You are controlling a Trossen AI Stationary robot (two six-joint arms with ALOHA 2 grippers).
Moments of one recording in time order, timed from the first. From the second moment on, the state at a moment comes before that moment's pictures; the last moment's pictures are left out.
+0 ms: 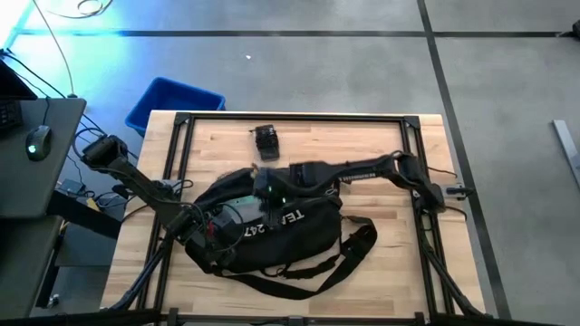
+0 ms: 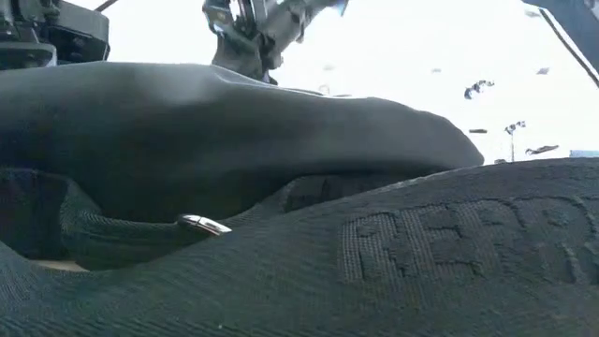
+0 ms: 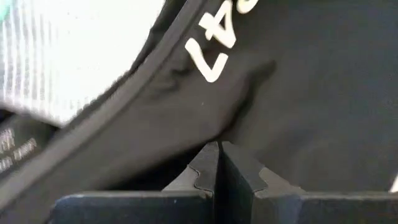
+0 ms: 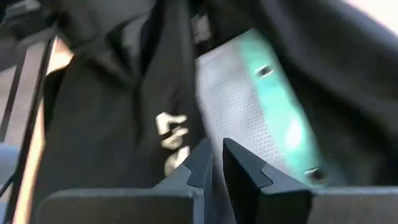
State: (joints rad) left arm -0.68 1.34 0.74 -0.56 -0.33 -1.34; right arm 0.08 2.17 1.91 -0.66 -0.17 0.23
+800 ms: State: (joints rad) left arm -0.67 1.34 0.74 -0.31 -0.36 -1.12; right arm 0.47 2.17 1.87 -1.19 0.21 0.59
